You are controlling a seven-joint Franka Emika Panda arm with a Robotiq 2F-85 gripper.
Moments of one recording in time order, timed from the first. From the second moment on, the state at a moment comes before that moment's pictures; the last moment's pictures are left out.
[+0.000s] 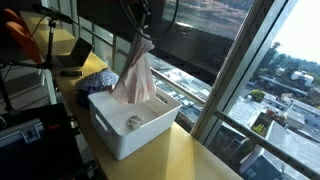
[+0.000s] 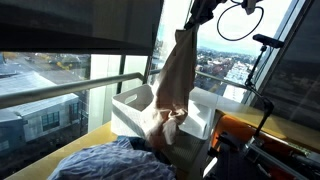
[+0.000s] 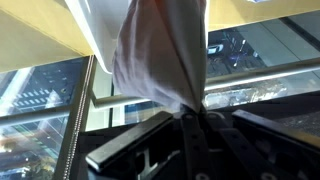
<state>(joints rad) 0.04 -0.23 0.04 -2.14 0.06 2.42 0.11</state>
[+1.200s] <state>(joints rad) 0.04 -0.18 0.03 -1.98 0.06 2.36 0.12</state>
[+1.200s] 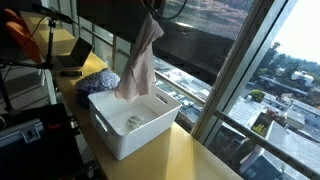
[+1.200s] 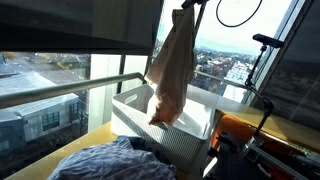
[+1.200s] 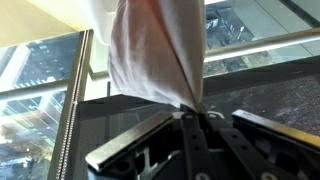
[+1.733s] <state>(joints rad) -0.01 -0.12 -0.02 -1.98 0.06 2.36 0.10</state>
